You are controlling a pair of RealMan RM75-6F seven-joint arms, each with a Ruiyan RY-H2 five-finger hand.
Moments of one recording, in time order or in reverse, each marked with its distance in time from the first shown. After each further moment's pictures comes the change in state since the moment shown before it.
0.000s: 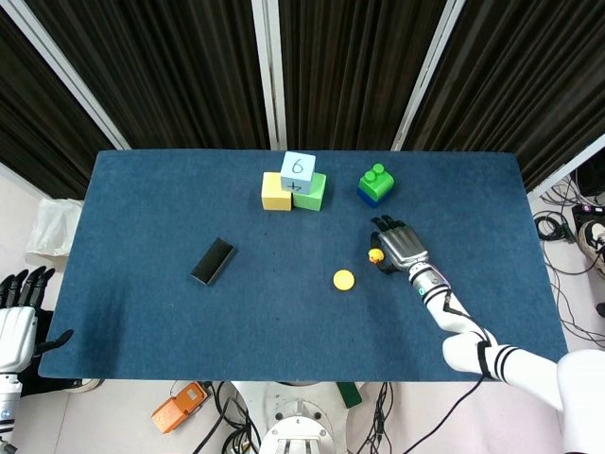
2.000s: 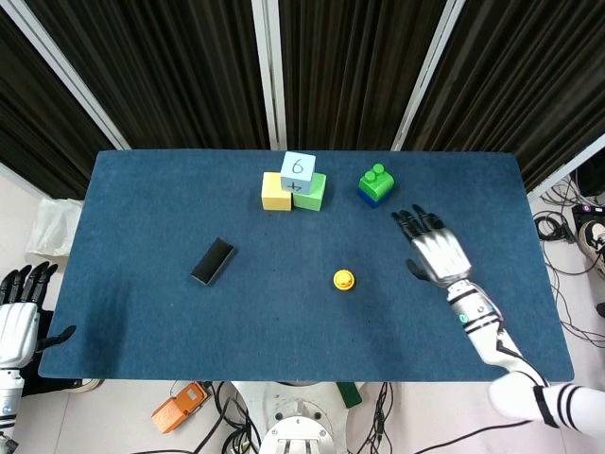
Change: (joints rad) left arm -0.012 -0.013 -0.014 0.025 0.016 -0.004 -0.030; right arm -0.174 0.324 -0.085 -0.455 -0.112 0.432 -0.155
